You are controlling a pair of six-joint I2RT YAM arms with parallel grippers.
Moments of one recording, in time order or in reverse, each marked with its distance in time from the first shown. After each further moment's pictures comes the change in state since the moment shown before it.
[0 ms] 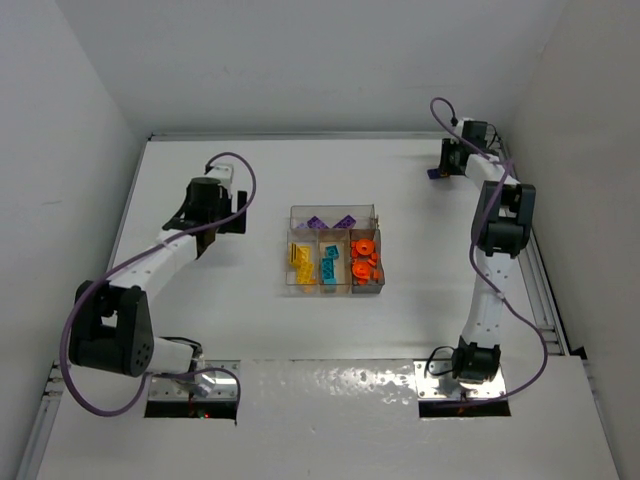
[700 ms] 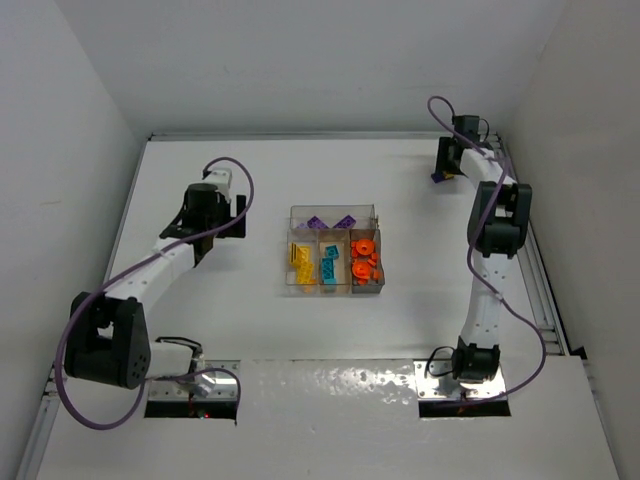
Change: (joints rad) left arm 0.000 -0.065 -0.060 0.026 0.031 -0.018; right arm 0.047 -0.031 0.041 -0.133 0.249 0.077
